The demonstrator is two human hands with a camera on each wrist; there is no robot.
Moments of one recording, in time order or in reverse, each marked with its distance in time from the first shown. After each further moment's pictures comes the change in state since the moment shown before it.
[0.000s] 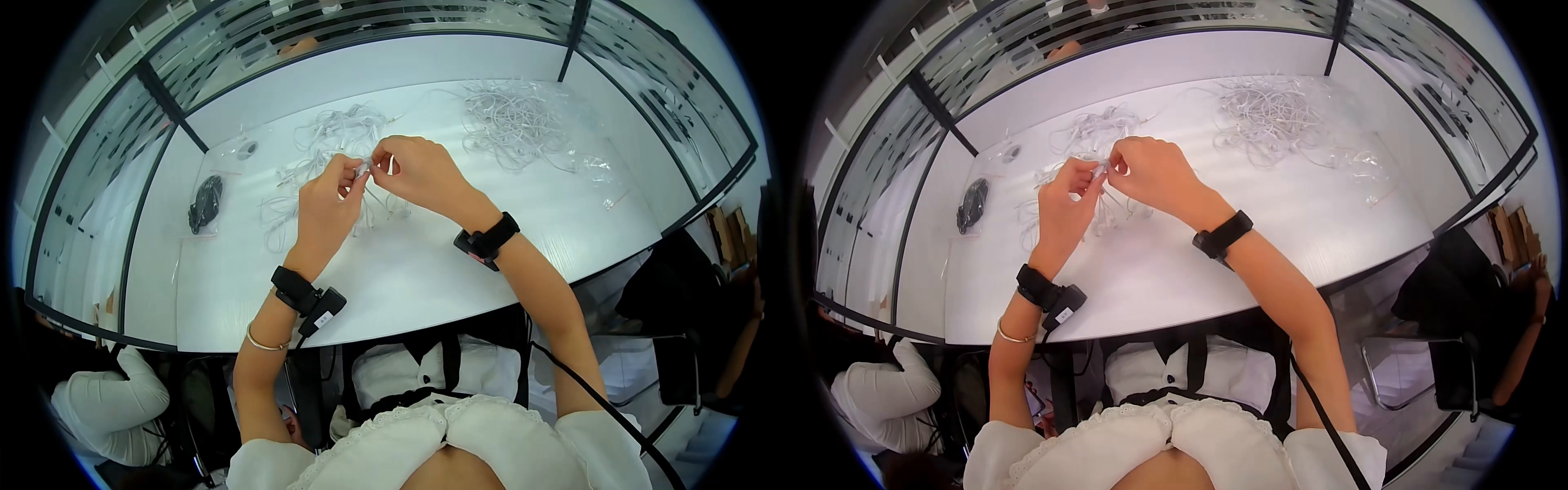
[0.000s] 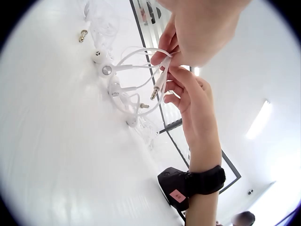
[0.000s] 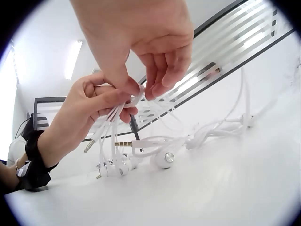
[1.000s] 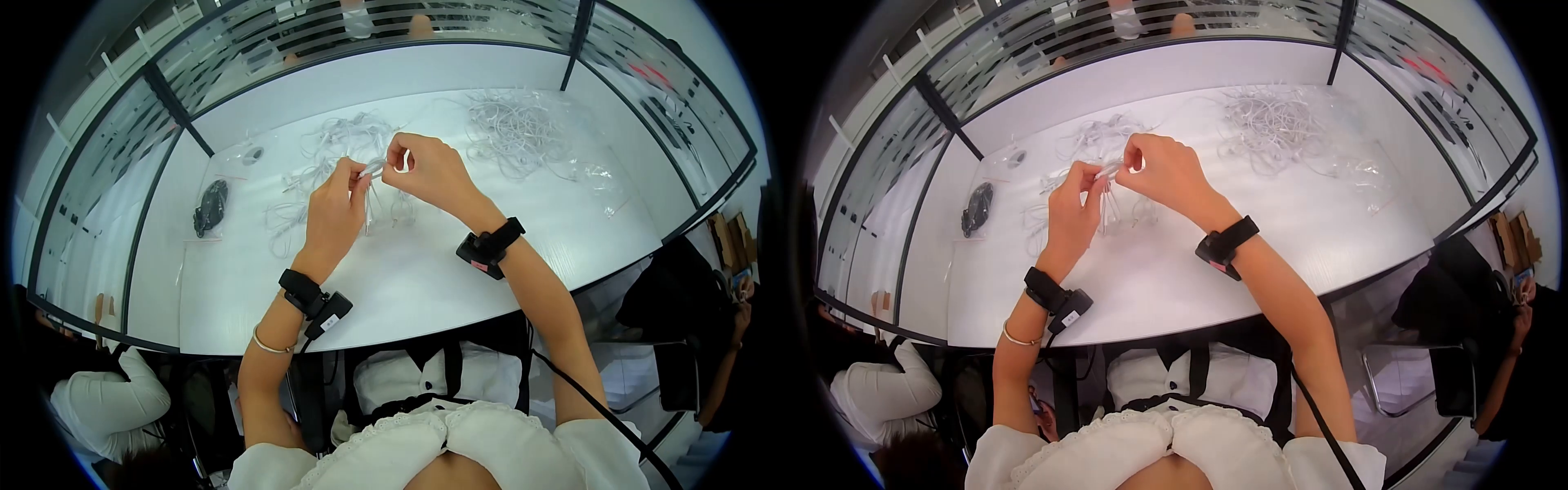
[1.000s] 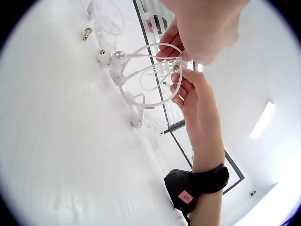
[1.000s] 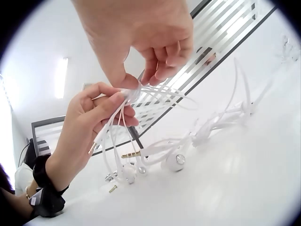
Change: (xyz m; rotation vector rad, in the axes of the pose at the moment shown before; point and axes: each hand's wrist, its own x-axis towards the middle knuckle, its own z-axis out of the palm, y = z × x) left_hand 0.001 0.005 0.000 0.086 0.005 0.085; right_hand 0.005 -0.006 -0.013 0.108 0.005 0.165
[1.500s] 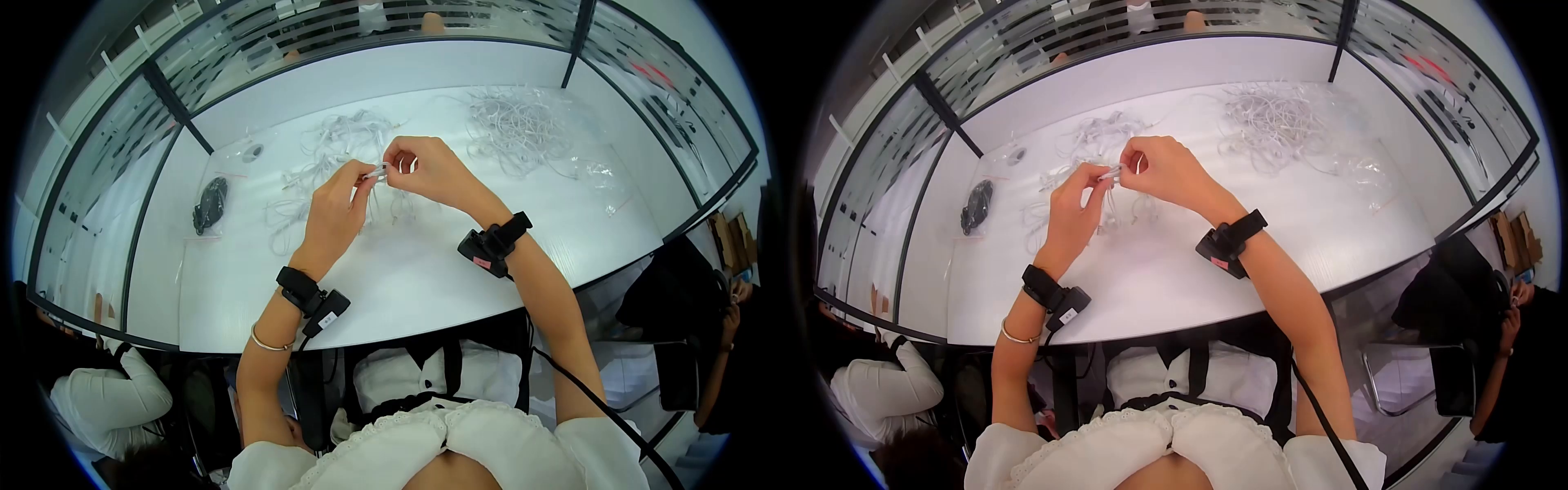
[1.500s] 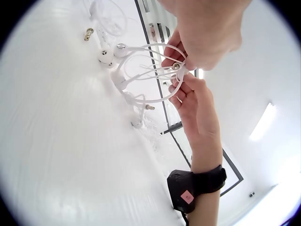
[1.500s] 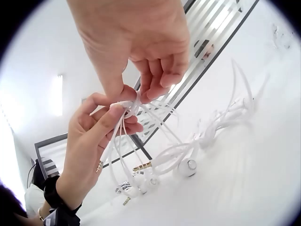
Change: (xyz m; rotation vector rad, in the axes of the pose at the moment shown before) left_hand -0.001 -0.005 0.000 -0.065 -0.050 0.059; right_hand 0.002 0.012 -0.002 0.200 -0.164 -0.048
